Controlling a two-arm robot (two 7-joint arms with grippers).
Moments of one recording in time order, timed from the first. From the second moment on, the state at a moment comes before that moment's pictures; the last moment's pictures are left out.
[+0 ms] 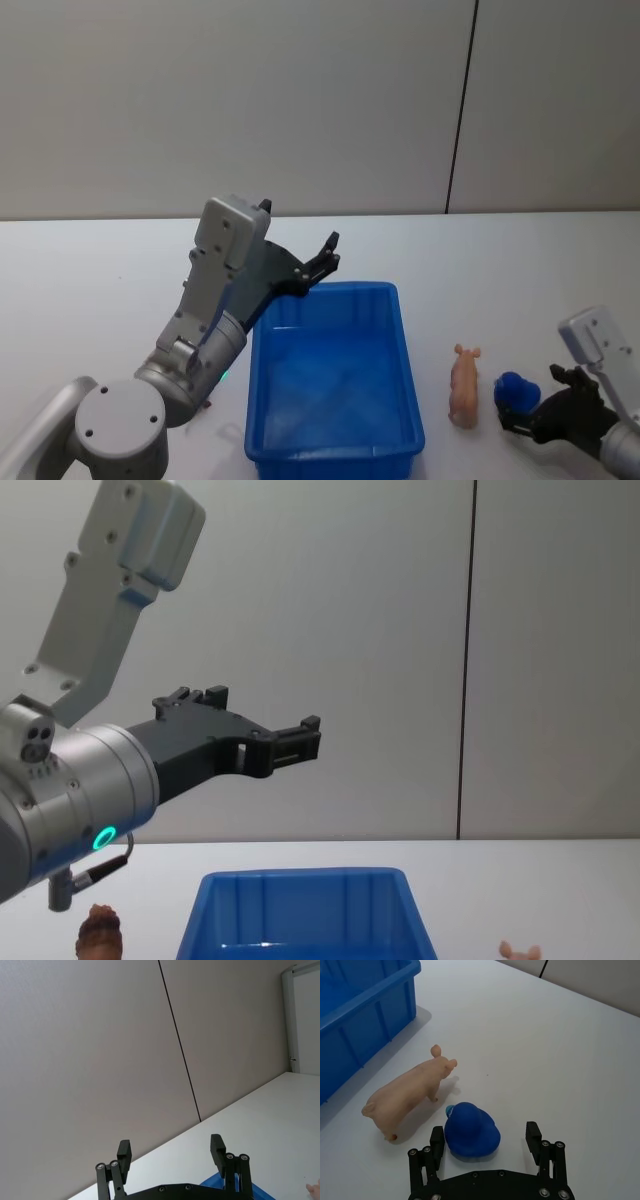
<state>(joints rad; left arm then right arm) -0.24 0.38 0.45 -1.63 -0.20 0.01 -0.01 0.04 0.37 -0.26 -1.53 0.08 0.35 0.26</state>
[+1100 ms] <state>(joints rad) -0.24 0.38 0.45 -1.63 -0.20 0.01 -0.01 0.09 0.33 -0.28 -1.47 0.05 0.40 0.26</state>
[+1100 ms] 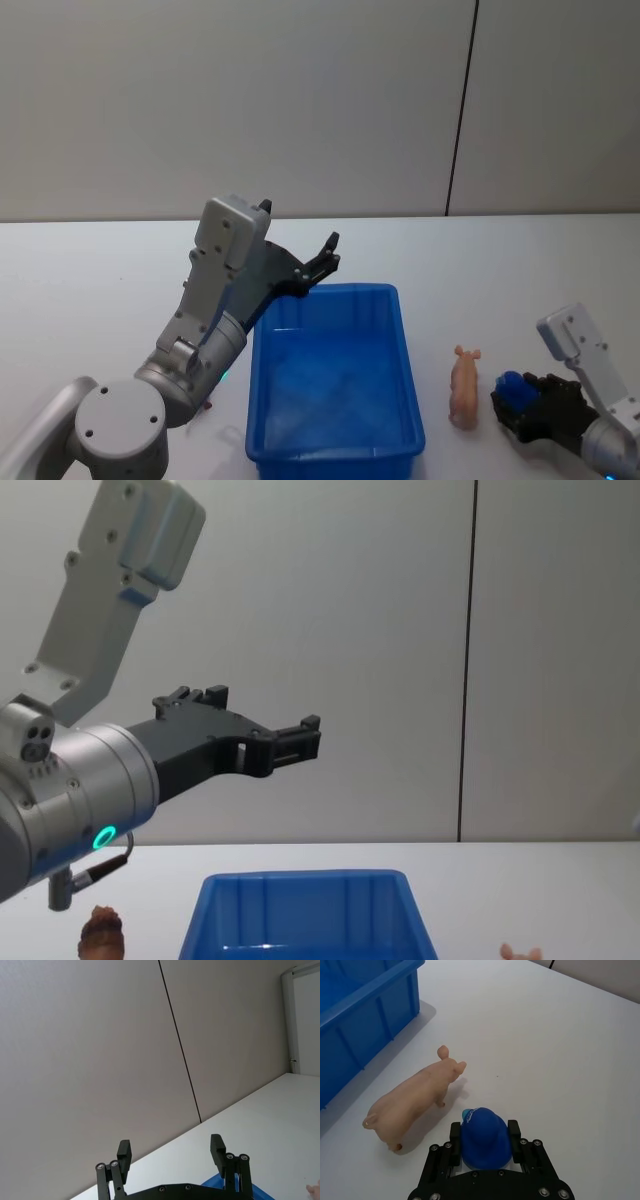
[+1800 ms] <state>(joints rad) -0.24 0.38 0.45 -1.63 -0.20 0.01 -0.01 0.05 0.36 -0.23 -1.57 0.09 0.27 0.13</state>
